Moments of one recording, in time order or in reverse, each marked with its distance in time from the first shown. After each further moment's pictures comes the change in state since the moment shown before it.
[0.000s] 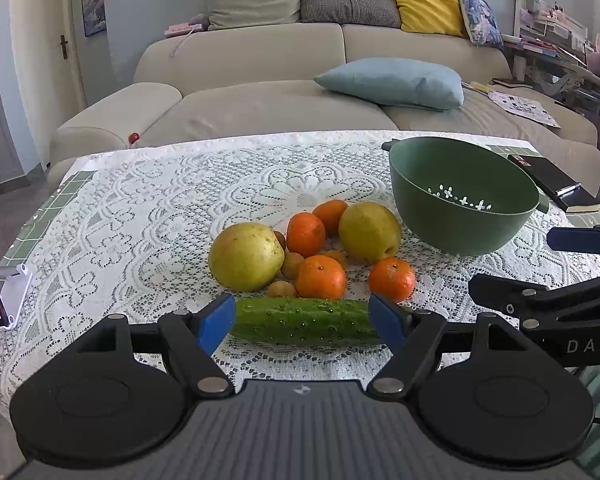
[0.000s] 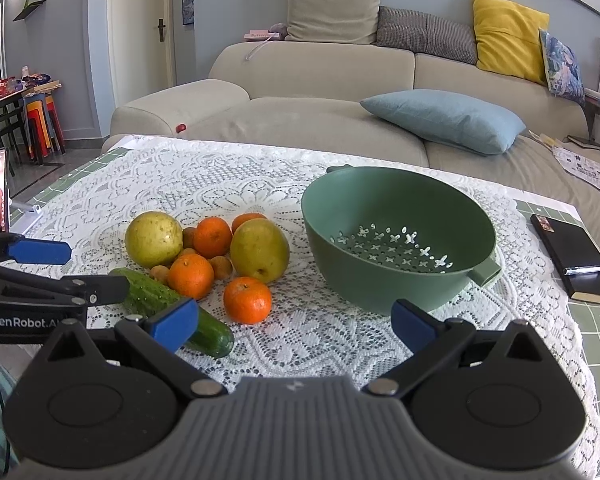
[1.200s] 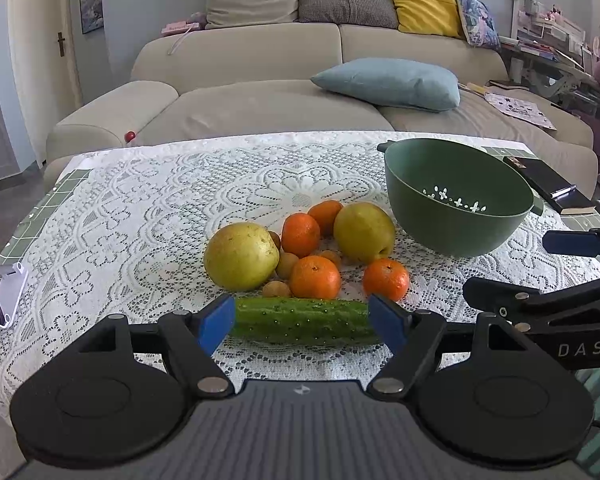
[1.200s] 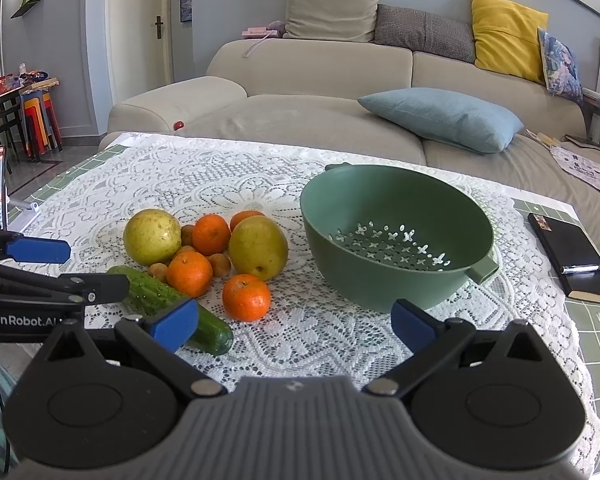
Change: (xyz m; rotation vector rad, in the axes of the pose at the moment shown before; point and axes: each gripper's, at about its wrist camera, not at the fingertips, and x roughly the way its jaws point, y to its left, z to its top) left arm -0.003 0.000 0.002 -0.005 0.003 -0.015; right arm -0.001 0.001 0.002 -0.002 0.009 -0.010
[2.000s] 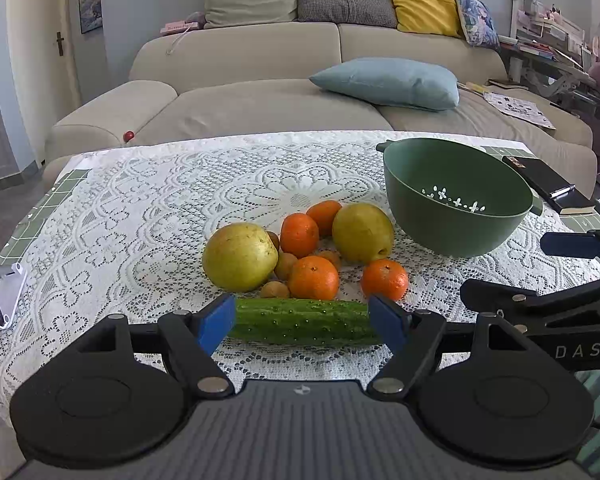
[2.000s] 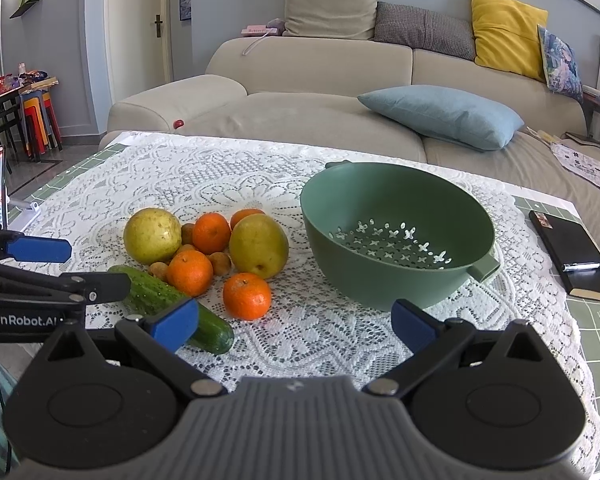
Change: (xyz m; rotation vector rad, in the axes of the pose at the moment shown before) left arm 0.001 -0.001 0.001 -0.001 0.003 -0.001; right arm 0.001 0.001 0.000 0.004 0.006 0.002
